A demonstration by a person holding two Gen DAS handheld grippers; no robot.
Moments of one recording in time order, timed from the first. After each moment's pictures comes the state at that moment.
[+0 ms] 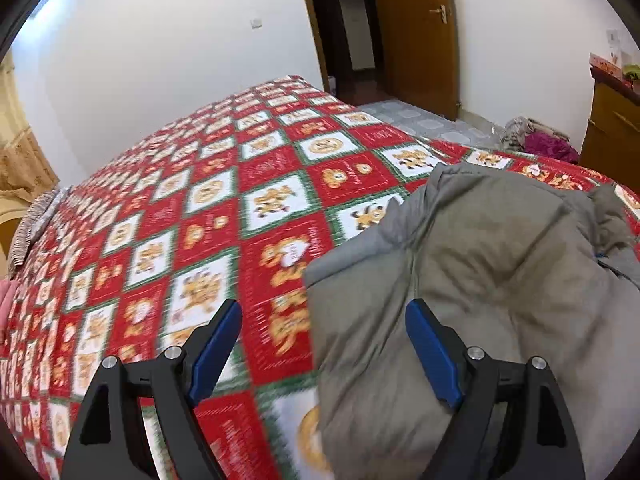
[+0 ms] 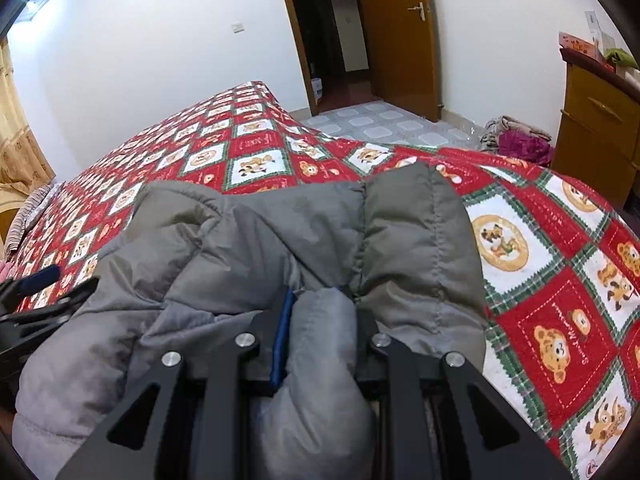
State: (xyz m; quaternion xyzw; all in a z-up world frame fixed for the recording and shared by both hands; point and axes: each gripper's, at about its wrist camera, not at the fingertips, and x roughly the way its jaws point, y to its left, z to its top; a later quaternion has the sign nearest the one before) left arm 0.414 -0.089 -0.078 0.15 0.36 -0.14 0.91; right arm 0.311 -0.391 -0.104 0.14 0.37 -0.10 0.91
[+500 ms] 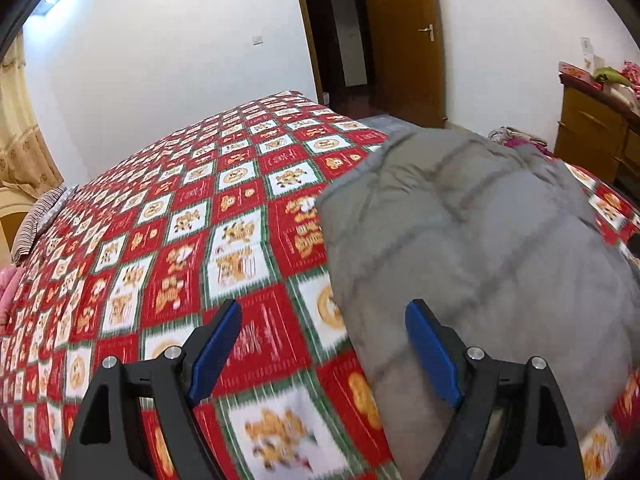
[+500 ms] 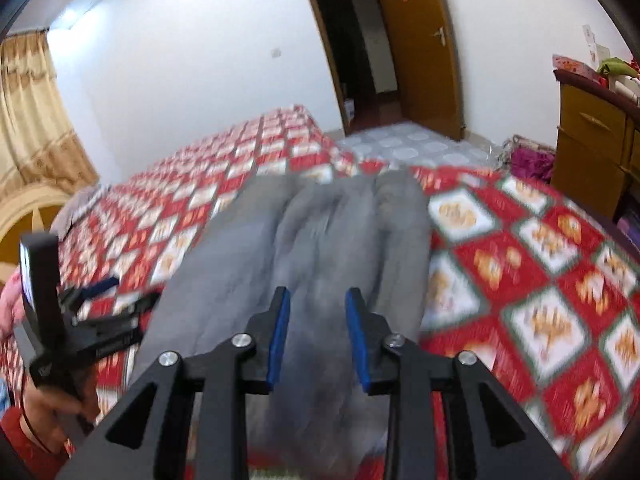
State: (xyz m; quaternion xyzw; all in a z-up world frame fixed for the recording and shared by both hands) left arm 0.301 -0.032 -0.064 0.14 0.34 -0.16 0.92; right arm 0.162 -0.339 -0.042 0.14 0.34 -0.04 0.93
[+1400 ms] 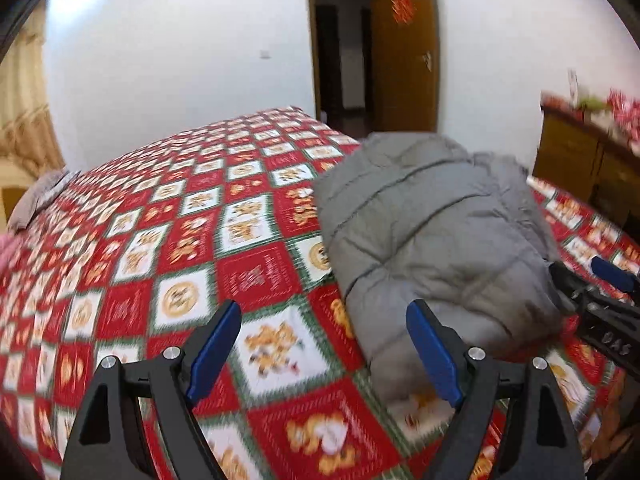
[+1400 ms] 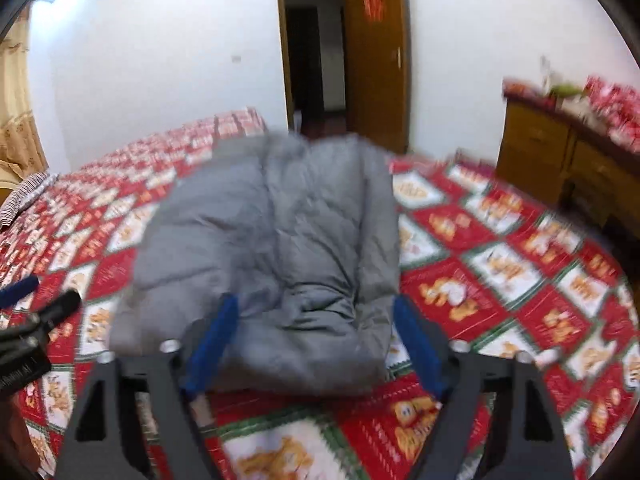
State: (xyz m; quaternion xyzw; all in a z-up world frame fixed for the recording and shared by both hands) left arm 0.205 0.023 -0.052 0.07 0.31 -0.18 0.93; right arm 0.114 -0.275 -0.056 0.08 0.29 -0.17 0.94
